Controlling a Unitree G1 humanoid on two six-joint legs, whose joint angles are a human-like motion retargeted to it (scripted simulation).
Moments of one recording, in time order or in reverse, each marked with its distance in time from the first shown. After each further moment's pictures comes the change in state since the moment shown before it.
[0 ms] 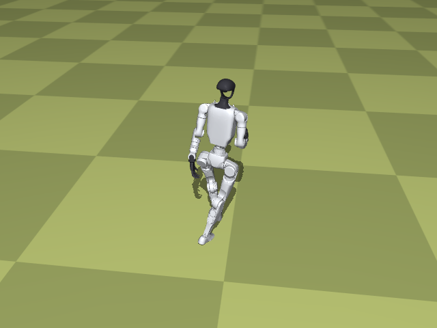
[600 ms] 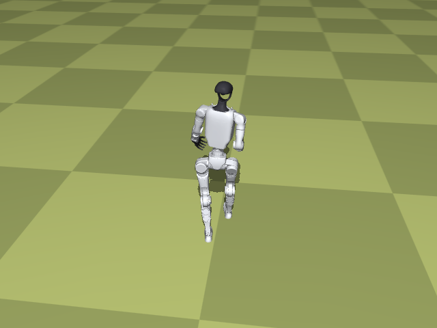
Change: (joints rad) left arm -0.496 0.163 -0.268 -0.455 -0.133 -0.146 0.002; right arm 0.091 0.012 0.001 0.016 0.043 0.014 0.035; waist -0.208 0.059 0.052; left_leg 0.457 -0.033 -0.397 0.043 -0.266 -0.003; right_leg -0.459 -0.108 0.315 -0.066 0.151 0.342
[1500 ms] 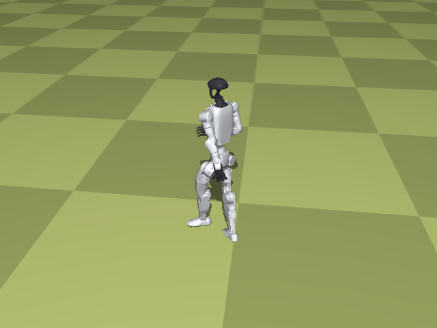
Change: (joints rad) left arm 0.467 -0.273 0.318 0.440 -0.211 0.212 -0.123; right arm -0.083 -0.048 -0.022 0.012 -0.031 -0.014 0.064; waist 0.154 -0.047 -0.056; left_leg -0.383 0.079 0.782 0.013 0.169 0.031; right_leg 0.481 0.014 -0.581 0.023 -0.208 -0.204
